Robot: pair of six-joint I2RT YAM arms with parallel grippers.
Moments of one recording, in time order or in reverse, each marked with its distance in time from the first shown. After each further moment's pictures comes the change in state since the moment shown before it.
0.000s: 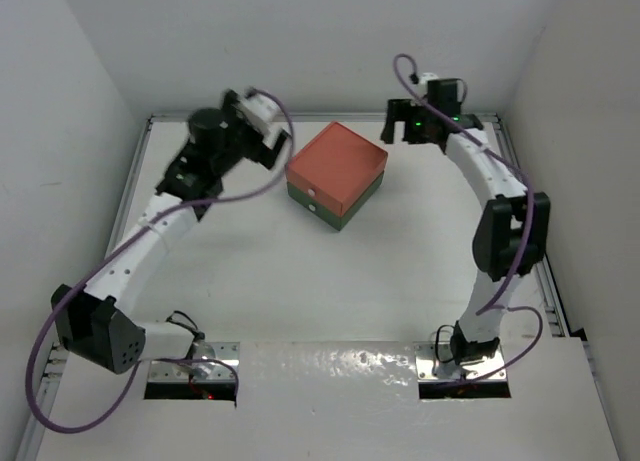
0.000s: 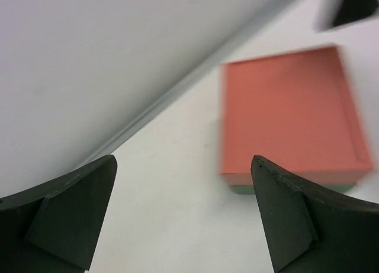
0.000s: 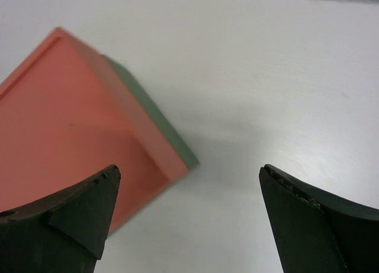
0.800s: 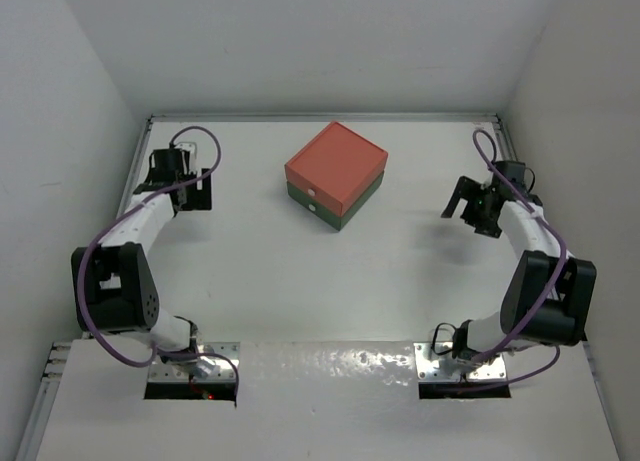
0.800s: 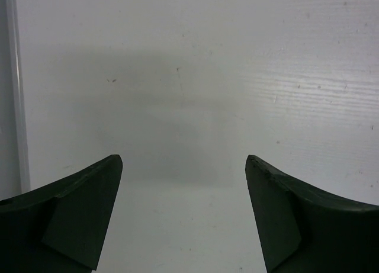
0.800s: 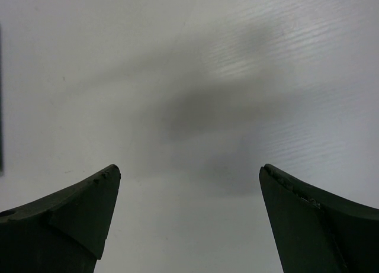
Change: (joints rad) left arm 0.542 0.192 -0.189 -0.261 -0.229 -0.339; right arm -0.415 -0.494 -0.797 -0.042 0.015 0.157
